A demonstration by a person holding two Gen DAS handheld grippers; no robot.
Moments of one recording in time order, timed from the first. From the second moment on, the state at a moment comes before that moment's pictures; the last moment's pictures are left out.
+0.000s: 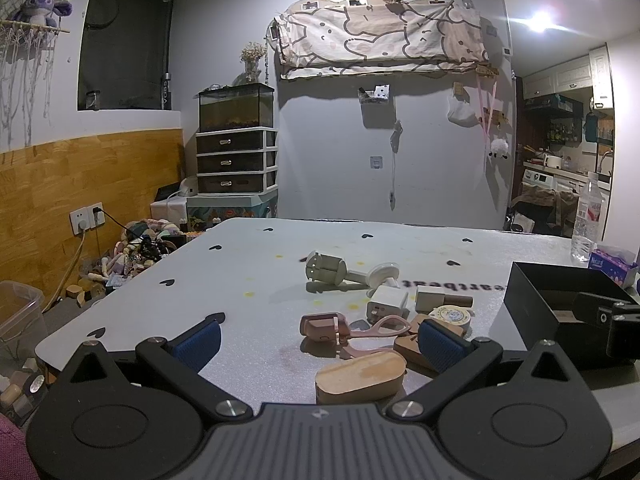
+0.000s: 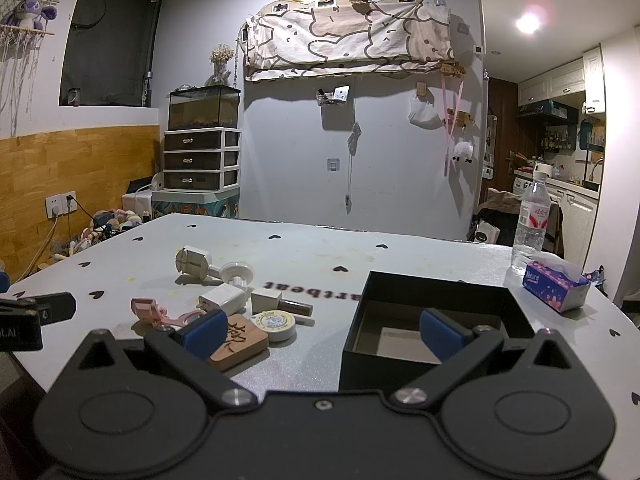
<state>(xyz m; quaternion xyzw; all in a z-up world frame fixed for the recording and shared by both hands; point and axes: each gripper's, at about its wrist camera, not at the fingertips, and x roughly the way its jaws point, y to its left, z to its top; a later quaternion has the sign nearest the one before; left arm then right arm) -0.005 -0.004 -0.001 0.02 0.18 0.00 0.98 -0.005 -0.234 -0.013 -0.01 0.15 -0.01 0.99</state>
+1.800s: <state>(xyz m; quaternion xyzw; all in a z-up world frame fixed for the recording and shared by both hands) 0.044 -0.021 -0.049 0.00 0.28 -0.01 0.96 0.021 -0.356 -0.029 0.06 0.19 -0.17 0.97</state>
